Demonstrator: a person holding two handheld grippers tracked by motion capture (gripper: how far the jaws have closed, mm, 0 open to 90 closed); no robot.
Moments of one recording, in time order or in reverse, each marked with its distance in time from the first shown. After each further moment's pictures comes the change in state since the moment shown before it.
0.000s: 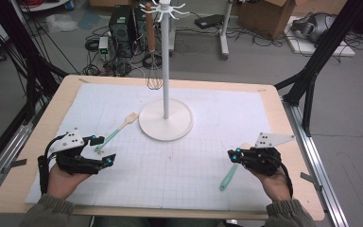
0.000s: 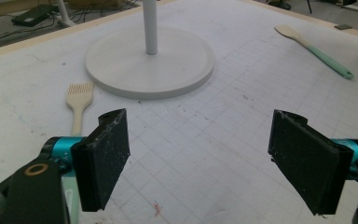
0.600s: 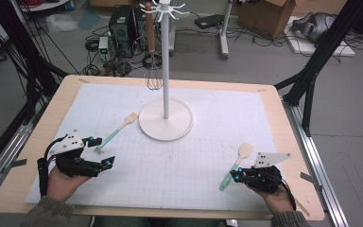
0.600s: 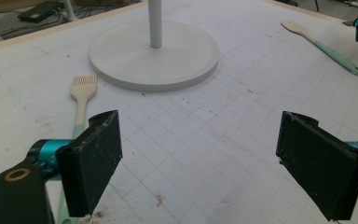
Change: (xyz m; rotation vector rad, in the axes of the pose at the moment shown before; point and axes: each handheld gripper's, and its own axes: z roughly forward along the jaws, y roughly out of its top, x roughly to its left) left arm 0.000 -0.005 0.000 0.003 0.019 -0.006; right arm 0.009 -0.054 0.004 0.109 0.044 -0.003
